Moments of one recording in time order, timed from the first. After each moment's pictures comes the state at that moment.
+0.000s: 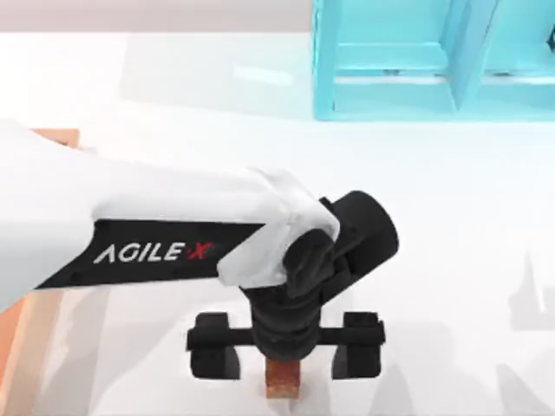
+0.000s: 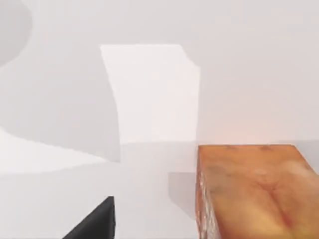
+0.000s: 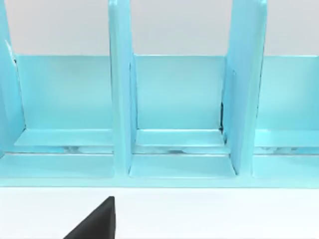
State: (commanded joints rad) left arm -0.95 1.92 1.19 -0.84 0.00 -0.93; right arm 0.00 0.00 0.00 0.00 0.00 0.00
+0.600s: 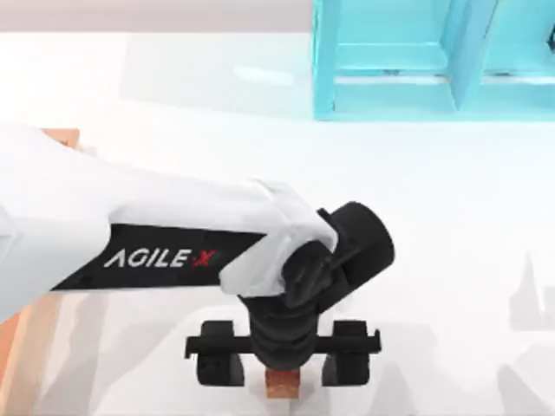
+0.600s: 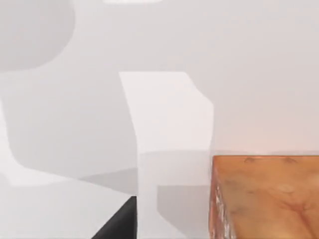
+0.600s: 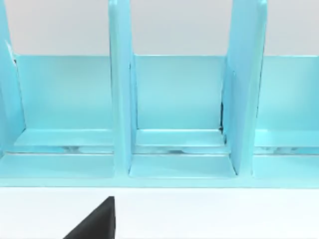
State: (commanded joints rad) left arm -0.95 1.93 1.17 -0.80 0.00 -0.93; right arm 0.00 0.00 0.00 0.00 0.00 0.00
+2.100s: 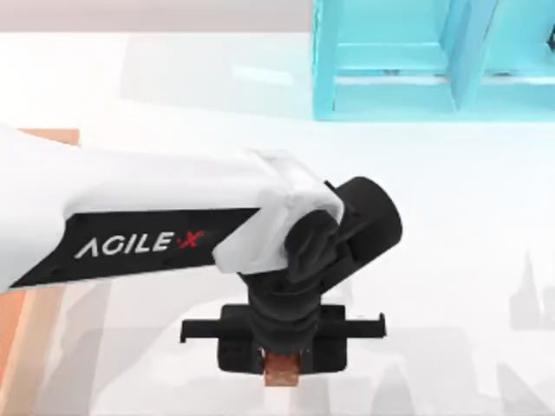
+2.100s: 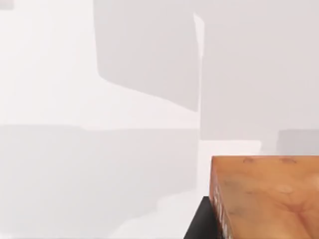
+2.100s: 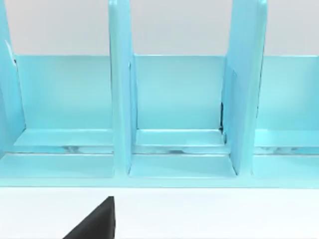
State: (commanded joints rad) left arm -0.95 1.88 1.25 -0.94 0.00 -0.93; right arm 0.00 0.00 0.00 0.00 0.00 0.00
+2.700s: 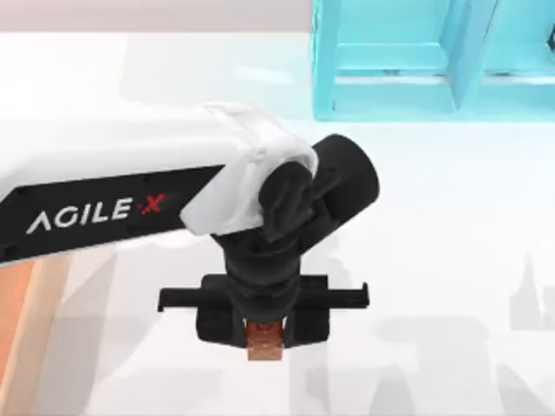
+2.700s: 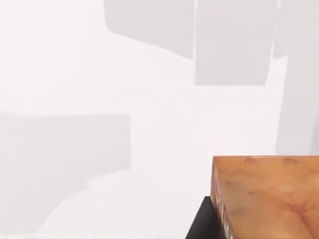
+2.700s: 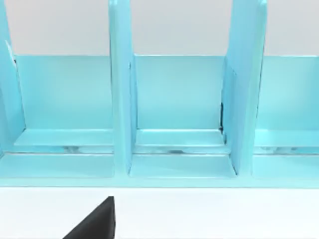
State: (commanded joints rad) left arm -0.89 1.83 1.29 -1.03 0.00 -0.86; right arm 0.00 0.00 0.00 0.00 0.00 0.00
